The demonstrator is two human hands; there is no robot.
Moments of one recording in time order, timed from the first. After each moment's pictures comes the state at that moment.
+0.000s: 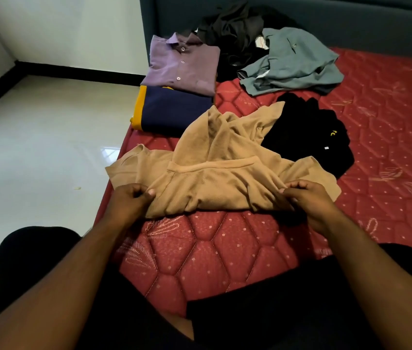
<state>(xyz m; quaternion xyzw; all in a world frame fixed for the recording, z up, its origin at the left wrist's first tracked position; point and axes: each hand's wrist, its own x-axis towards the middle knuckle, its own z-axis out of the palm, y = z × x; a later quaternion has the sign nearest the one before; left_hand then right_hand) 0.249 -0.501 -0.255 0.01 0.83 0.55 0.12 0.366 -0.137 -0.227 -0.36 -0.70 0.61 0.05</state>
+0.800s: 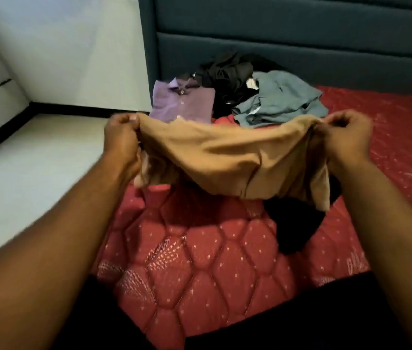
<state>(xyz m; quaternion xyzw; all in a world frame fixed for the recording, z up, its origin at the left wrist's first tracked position) 0.158 -0.445 -0.103 -0.05 0.62 0.79 -0.02 0.306 -0.125 -0.062 -0.27 -0.75 0.48 0.37</state>
